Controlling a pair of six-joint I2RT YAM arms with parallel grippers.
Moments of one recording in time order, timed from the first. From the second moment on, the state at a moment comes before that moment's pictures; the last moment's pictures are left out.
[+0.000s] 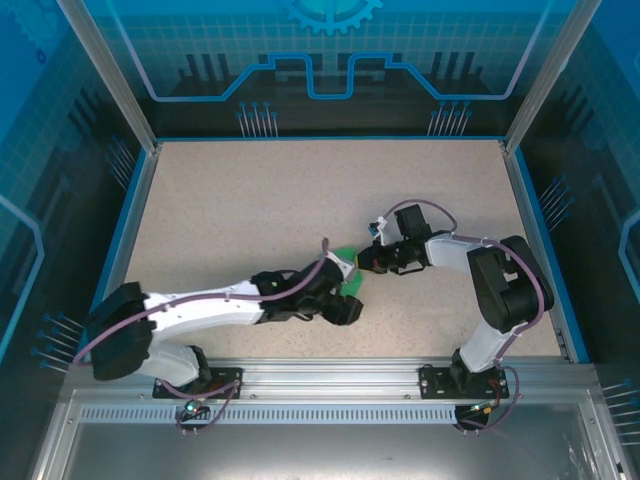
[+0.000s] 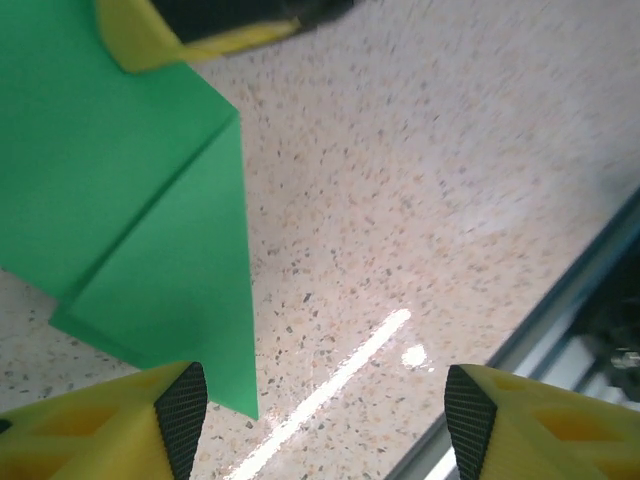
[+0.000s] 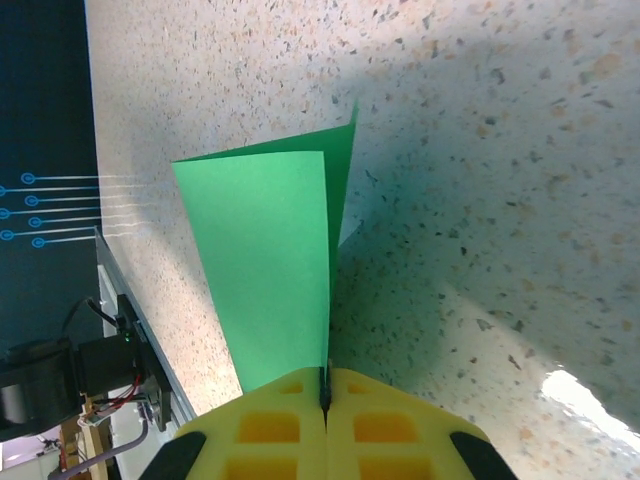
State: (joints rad) left arm -1.08 1.46 0.90 -0.34 -0.03 -0.58; right arm 0.33 1.70 0.82 -0.18 -0.80 0.46
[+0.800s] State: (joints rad) left arm -1.17 1.83 1.15 -0.58 -0.35 -0.64; right arm 0.38 1.71 0.85 -0.27 -0.73 0.52
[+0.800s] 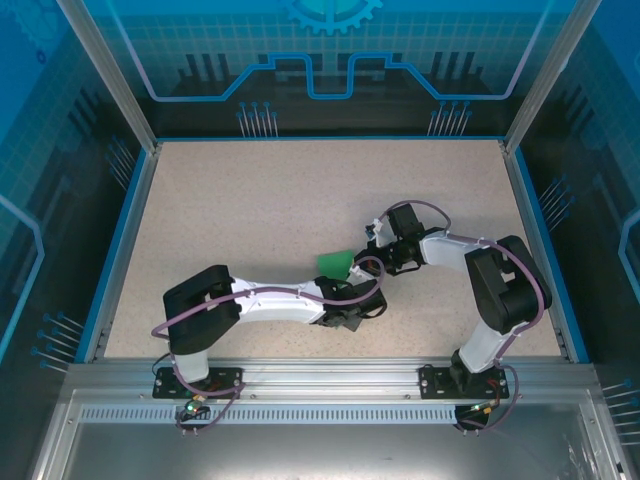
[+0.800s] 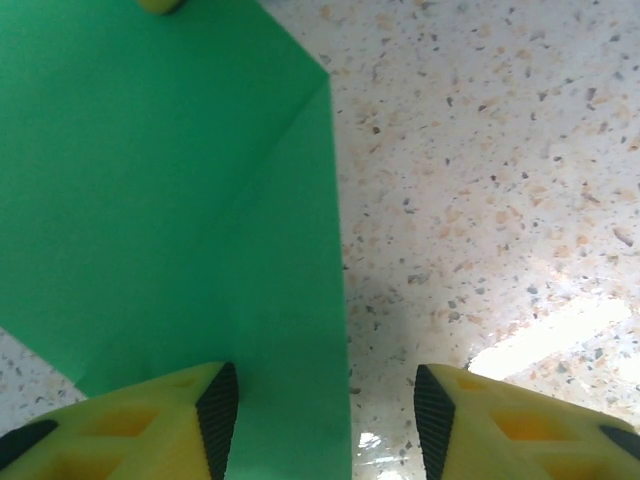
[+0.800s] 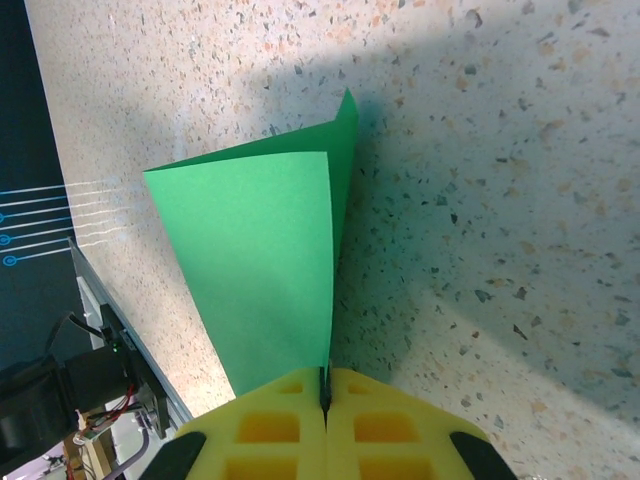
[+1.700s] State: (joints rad) left arm -1.17 1.84 1.16 -0.58 -0.36 -0.67; right arm 0.39 1.72 0.89 -0.31 -0.71 0.51
